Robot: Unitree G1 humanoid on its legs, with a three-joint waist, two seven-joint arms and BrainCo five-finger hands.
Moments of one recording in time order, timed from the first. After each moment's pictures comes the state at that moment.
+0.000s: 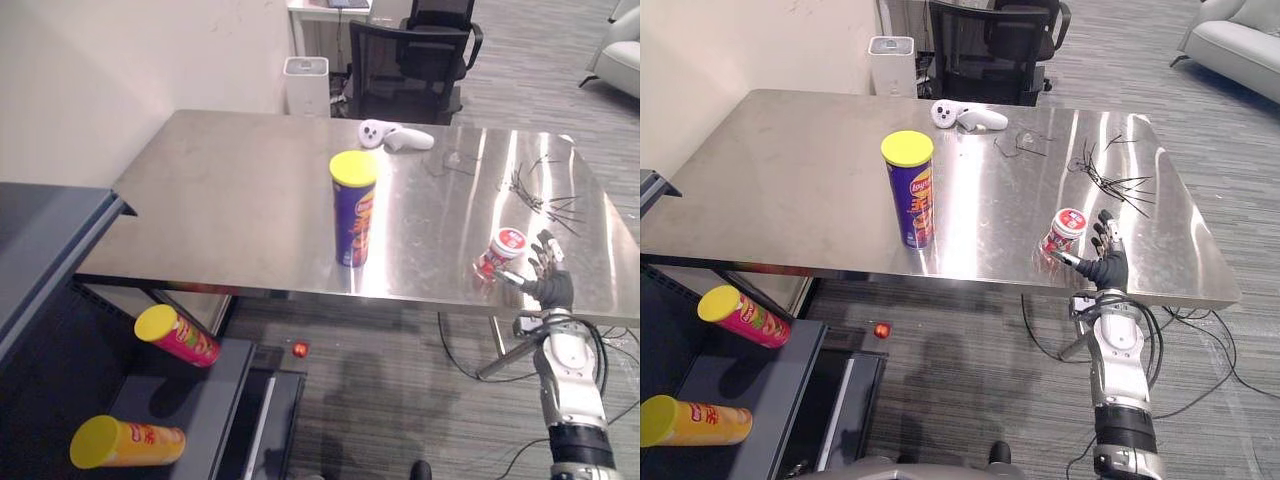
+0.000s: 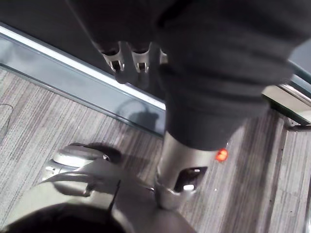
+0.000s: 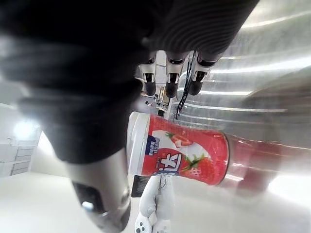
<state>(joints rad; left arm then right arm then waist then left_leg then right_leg) 0.19 0.09 0.29 1.10 -0.02 -0.09 0.04 -0.15 -0.25 -0.26 0.16 0.09 -0.10 -0.06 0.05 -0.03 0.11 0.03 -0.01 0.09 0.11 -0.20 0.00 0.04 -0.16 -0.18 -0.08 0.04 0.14</state>
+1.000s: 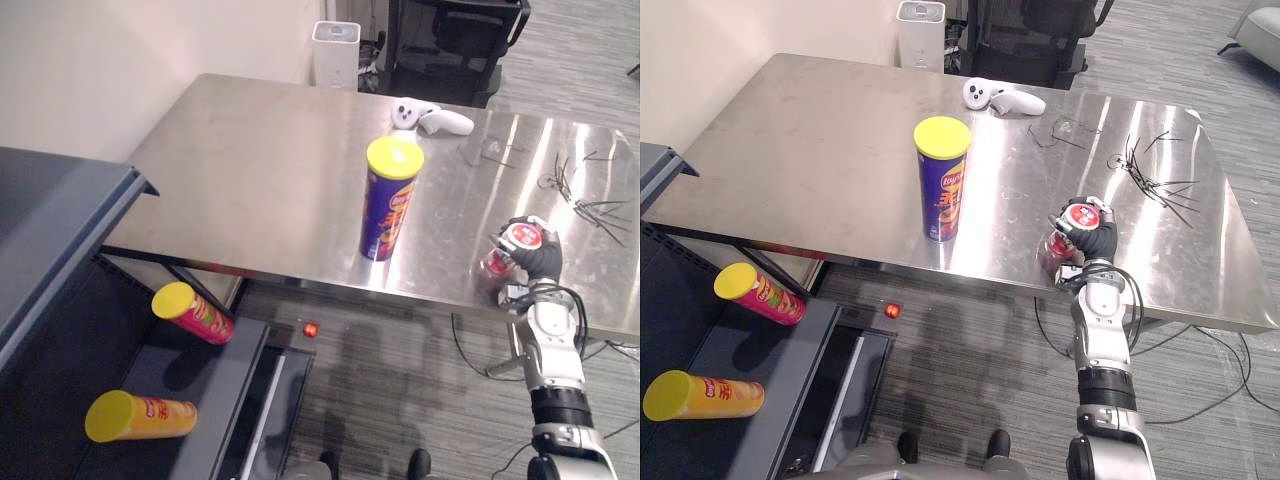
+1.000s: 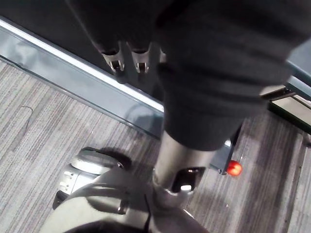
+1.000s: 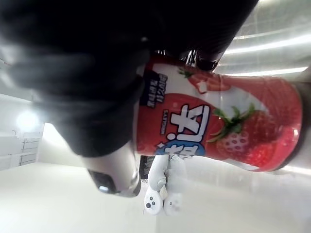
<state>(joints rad) 0.19 0.08 0.28 1.06 -0.02 -0.08 0.07 -0.31 -0.22 -0.25 0.24 0.09 -0.11 -0.11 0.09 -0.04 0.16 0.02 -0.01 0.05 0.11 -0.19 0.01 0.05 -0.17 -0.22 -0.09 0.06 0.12</state>
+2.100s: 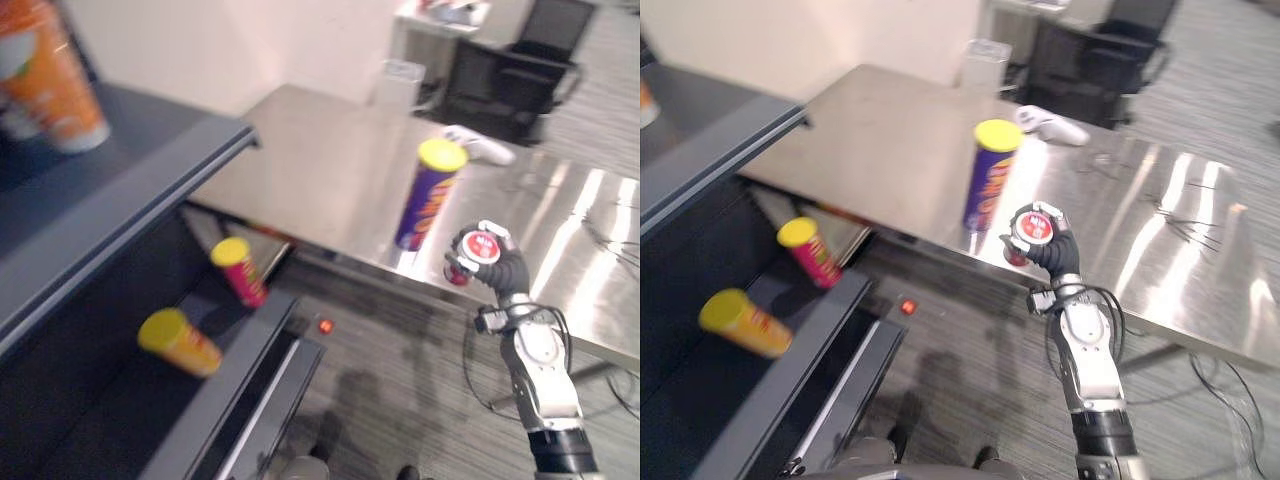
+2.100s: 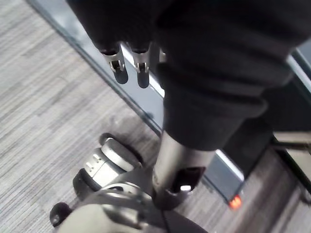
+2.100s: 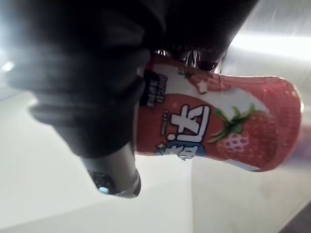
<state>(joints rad) 0.19 0.09 0.34 1.06 -0.05 -0.07 0.04 -0.17 -0.21 -0.05 -0.11 0.18 -0.10 0.03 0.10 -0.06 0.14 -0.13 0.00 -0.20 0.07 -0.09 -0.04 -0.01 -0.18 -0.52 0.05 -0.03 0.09</state>
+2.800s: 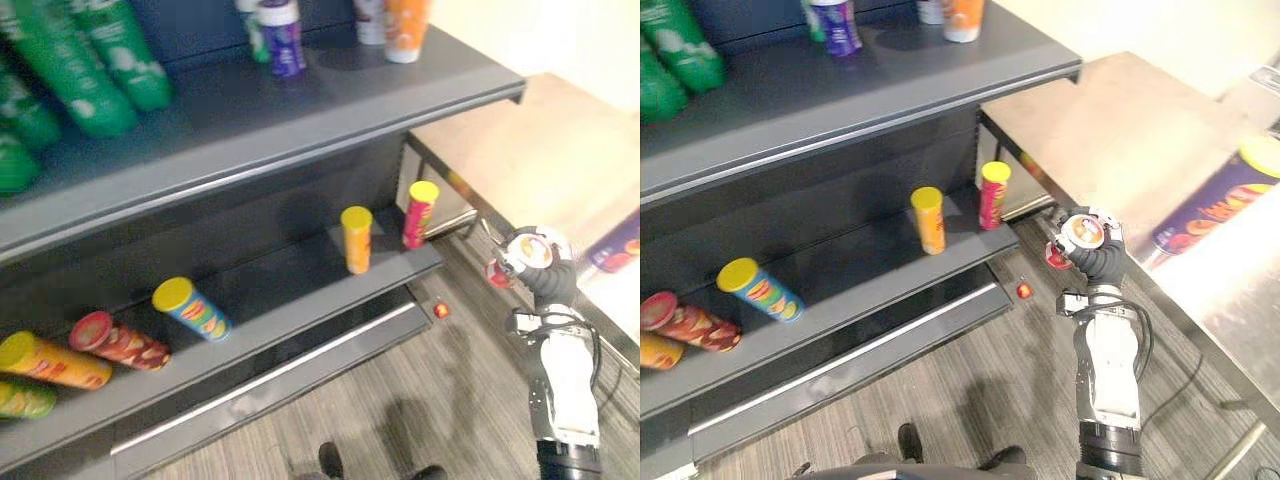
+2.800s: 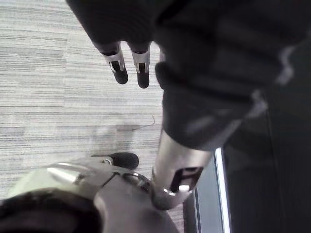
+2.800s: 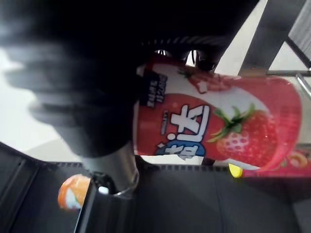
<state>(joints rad) 0.19 0.03 0.38 1.06 -0.01 -0.04 0.06 -0.06 -0.14 -0.23 -0.15 0.15 -0.09 -0.04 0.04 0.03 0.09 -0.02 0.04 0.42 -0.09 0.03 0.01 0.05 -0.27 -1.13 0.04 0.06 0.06</state>
